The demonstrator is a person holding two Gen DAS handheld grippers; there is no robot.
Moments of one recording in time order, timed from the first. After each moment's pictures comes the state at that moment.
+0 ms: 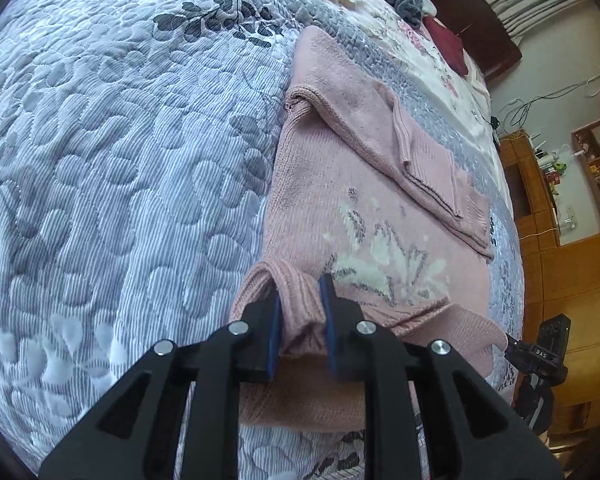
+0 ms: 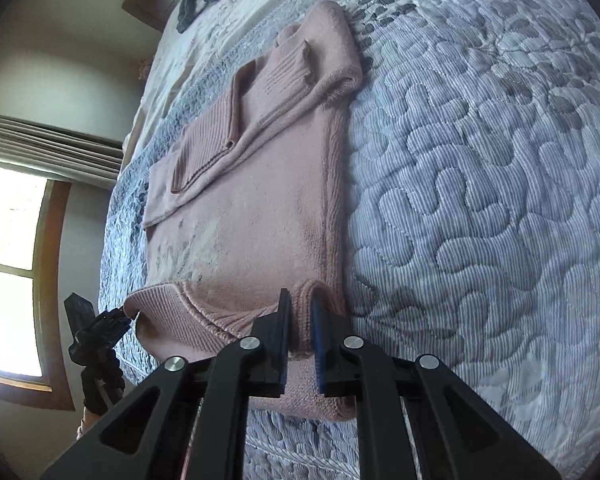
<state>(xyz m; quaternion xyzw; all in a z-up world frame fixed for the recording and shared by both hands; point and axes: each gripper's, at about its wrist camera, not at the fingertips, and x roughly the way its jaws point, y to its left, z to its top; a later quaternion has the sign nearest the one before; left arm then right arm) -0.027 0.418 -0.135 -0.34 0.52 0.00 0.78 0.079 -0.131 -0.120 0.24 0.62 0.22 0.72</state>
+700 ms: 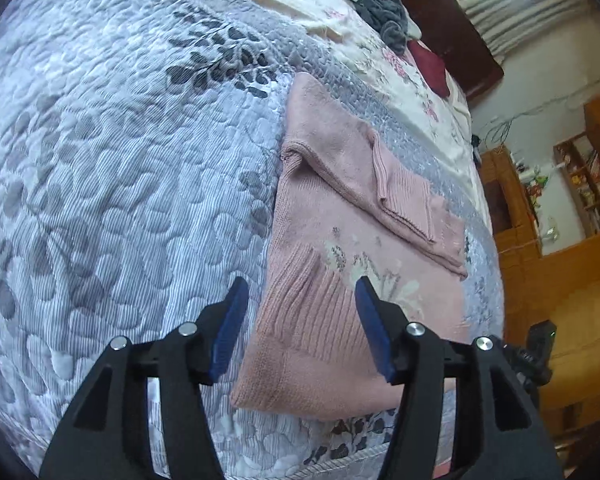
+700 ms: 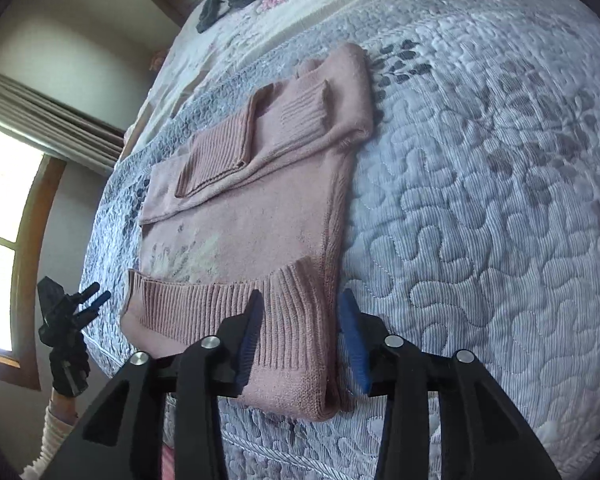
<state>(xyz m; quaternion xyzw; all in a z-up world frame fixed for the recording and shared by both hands) -0.036 0.437 -0.092 -0.33 0.48 -0.02 0.81 0.081 -0.129 -0.078 0.16 0.58 0.23 0.76</state>
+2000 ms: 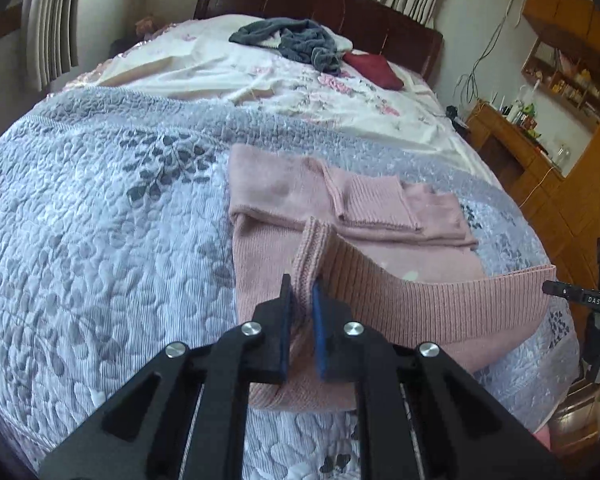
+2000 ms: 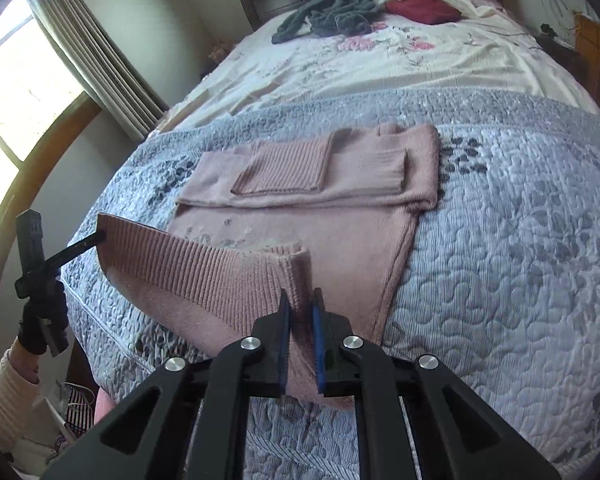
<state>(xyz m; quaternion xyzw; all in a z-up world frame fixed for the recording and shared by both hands) -0.050 0.375 -0.023 -0.15 0.40 -0.02 0.90 0.040 -0.081 0.001 0.04 0.49 0.28 0.83</state>
